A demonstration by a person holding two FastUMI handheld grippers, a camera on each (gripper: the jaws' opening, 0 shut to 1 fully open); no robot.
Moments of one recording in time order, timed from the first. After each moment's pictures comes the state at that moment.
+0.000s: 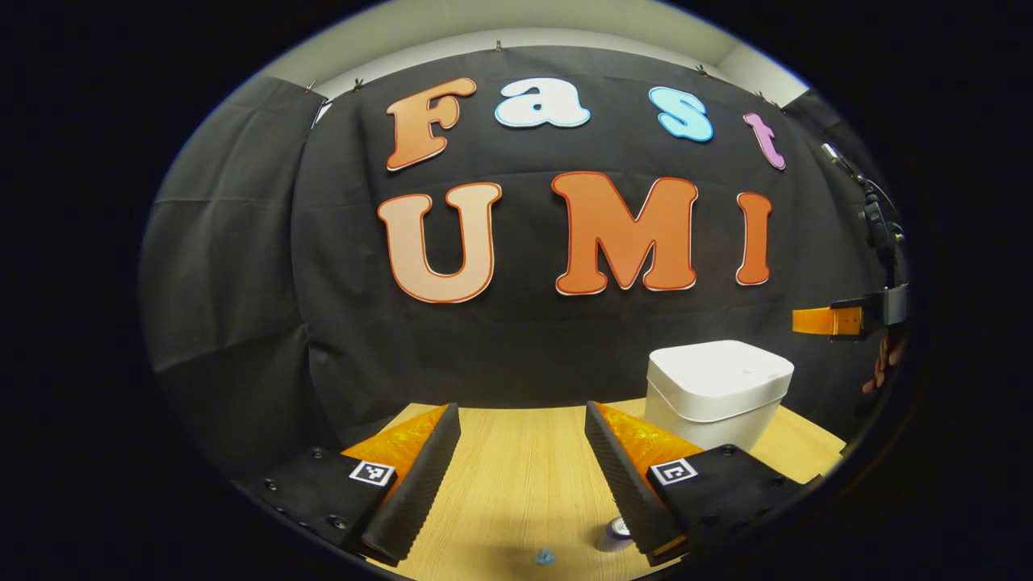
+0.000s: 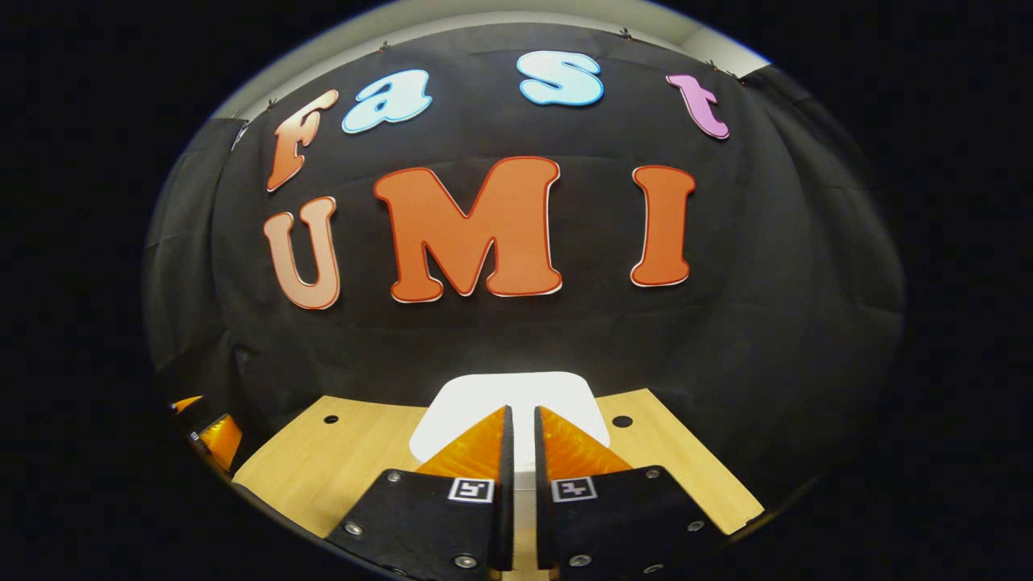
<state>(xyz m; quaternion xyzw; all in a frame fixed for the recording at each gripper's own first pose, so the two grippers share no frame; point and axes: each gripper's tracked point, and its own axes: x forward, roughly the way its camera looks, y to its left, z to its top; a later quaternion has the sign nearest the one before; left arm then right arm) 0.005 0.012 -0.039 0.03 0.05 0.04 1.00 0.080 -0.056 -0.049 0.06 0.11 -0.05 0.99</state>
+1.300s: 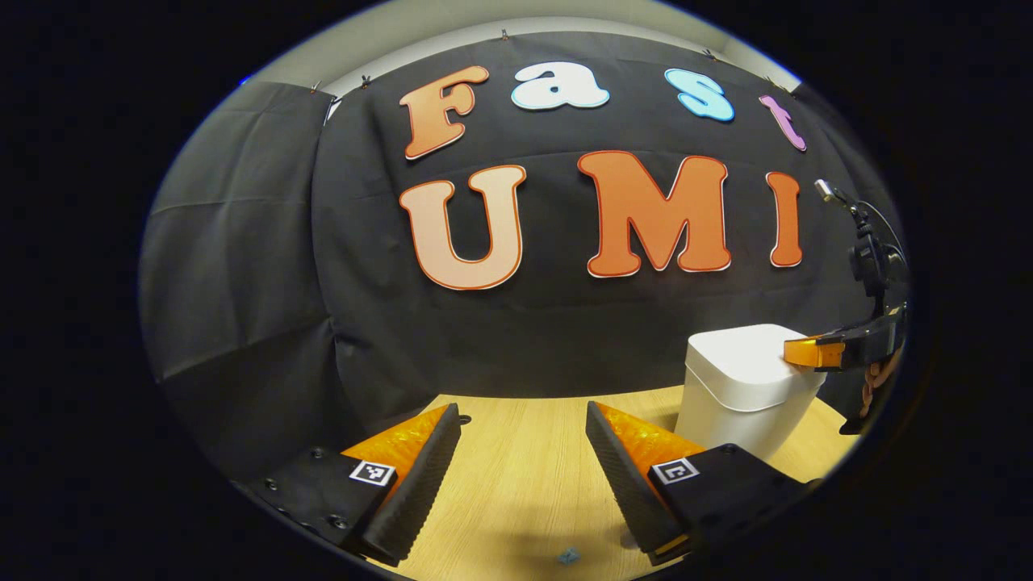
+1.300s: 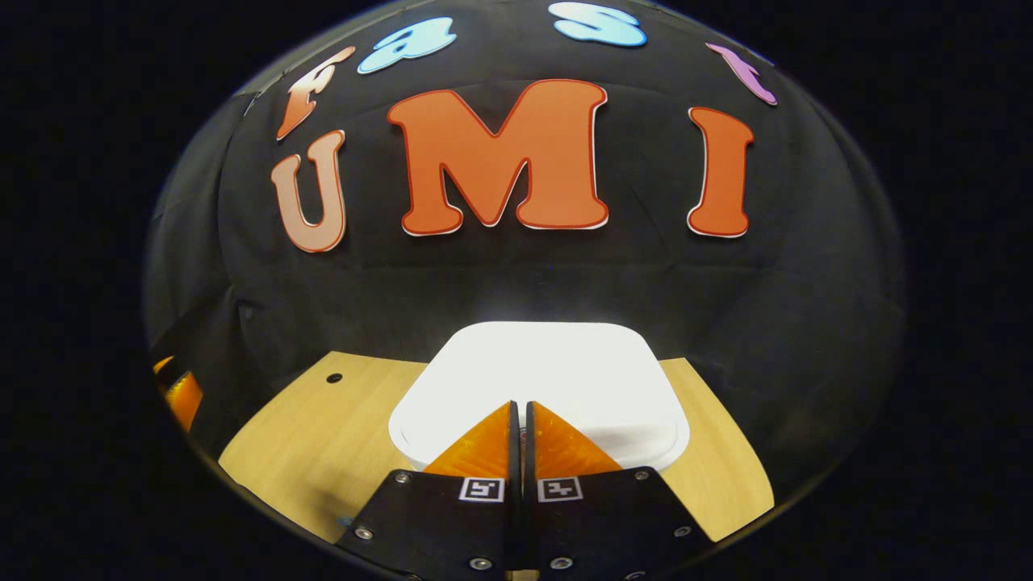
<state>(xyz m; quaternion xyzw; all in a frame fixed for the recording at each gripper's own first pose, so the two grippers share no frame) 0.017 0.034 -0.051 0.04 0.07 0.09 0.99 0.132 -0.025 -0.118 0.02 0.18 0.00 0.98</state>
